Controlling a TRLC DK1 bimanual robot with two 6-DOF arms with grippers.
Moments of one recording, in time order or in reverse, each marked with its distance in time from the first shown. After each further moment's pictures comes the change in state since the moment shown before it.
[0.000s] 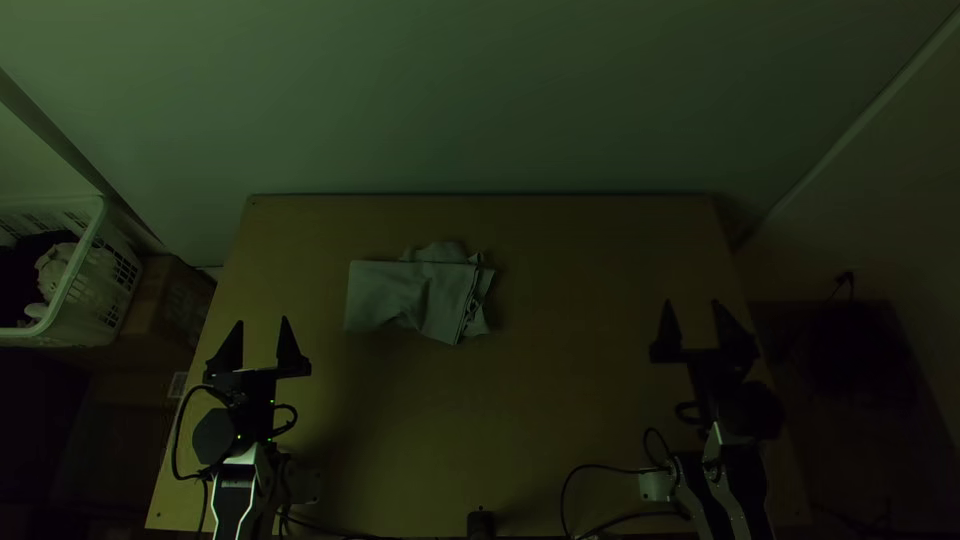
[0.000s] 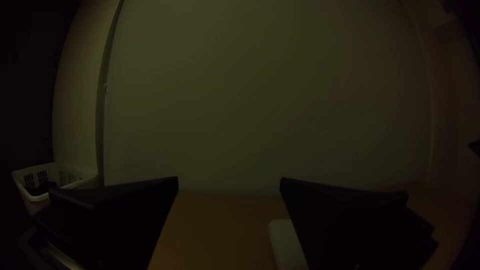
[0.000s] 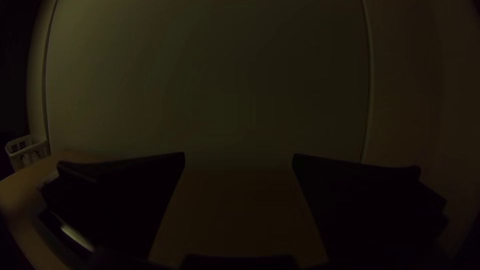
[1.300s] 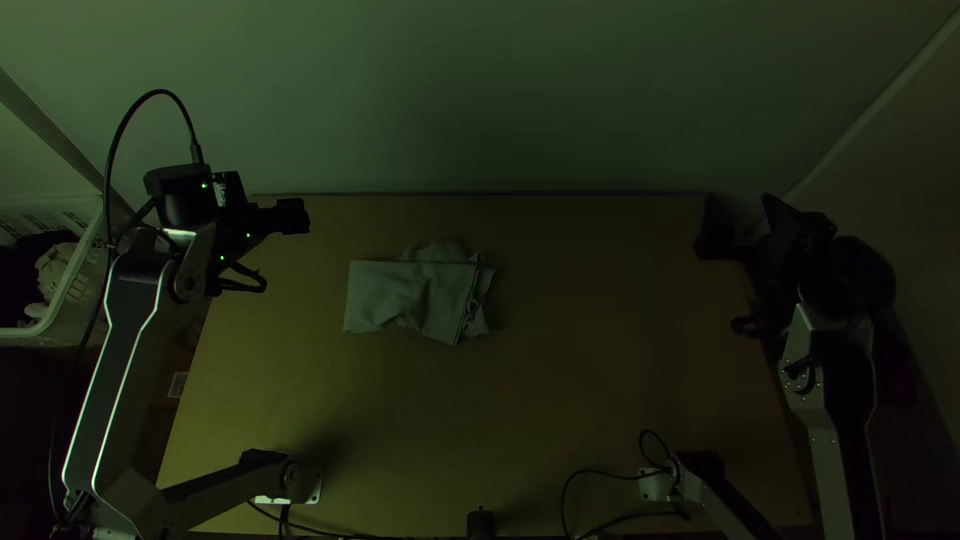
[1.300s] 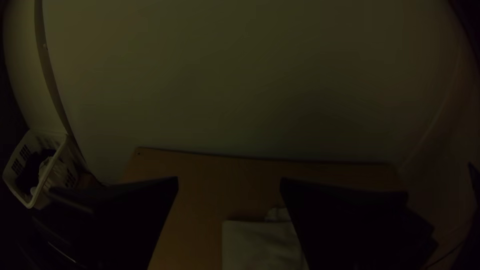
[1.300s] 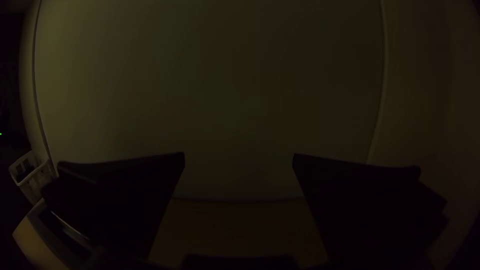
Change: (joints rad) left arm -0.127 1.192 1.476 -0.916 0.004 -0.153; right arm -0.001 0.616 0.956 -0.447 0.000 0.010
